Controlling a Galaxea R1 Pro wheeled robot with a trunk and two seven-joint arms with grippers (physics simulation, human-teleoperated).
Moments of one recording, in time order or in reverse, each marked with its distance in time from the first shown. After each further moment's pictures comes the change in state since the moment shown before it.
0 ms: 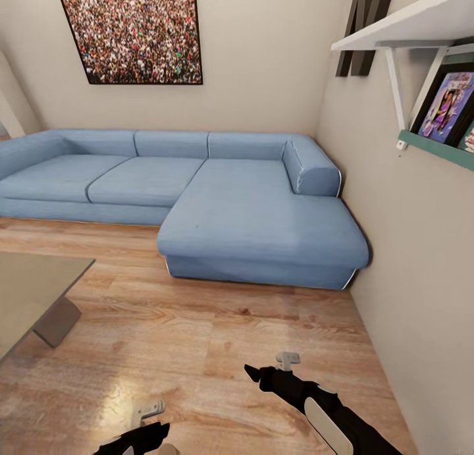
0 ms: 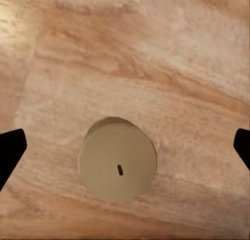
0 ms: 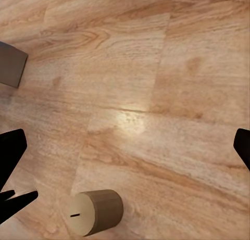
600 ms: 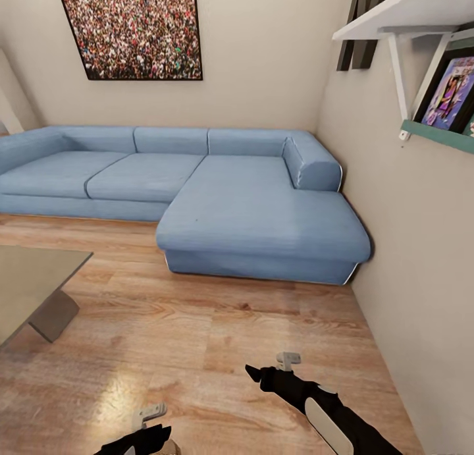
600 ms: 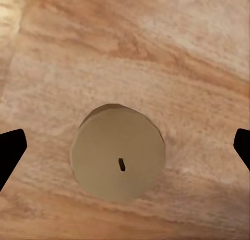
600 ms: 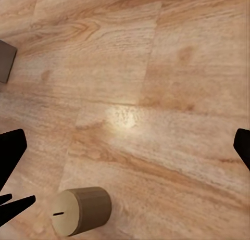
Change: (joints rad) left arm 0.000 -0.005 -0.003 0.001 -0.002 0.030 -0.001; right arm 0.000 -0.002 0.000 0.001 0.003 0.000 -0.009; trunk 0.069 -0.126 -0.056
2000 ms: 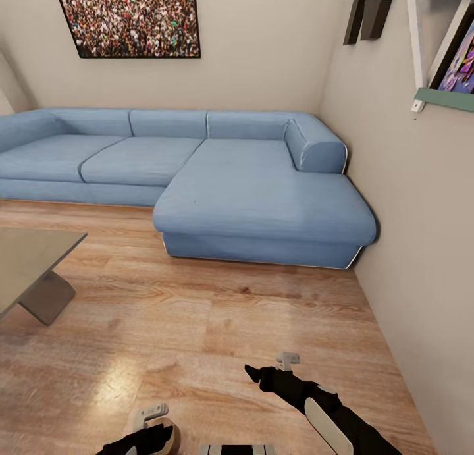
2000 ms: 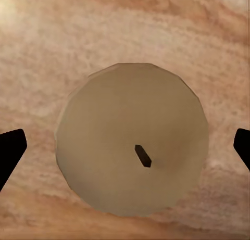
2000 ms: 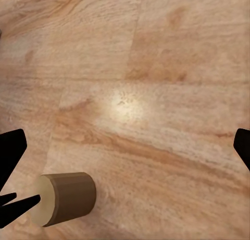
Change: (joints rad) left arm 0.000 -0.007 -0.001 0.000 -0.003 -0.005 0.002; right arm 0.000 0.001 0.001 0.000 -0.002 0.000 0.010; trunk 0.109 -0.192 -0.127
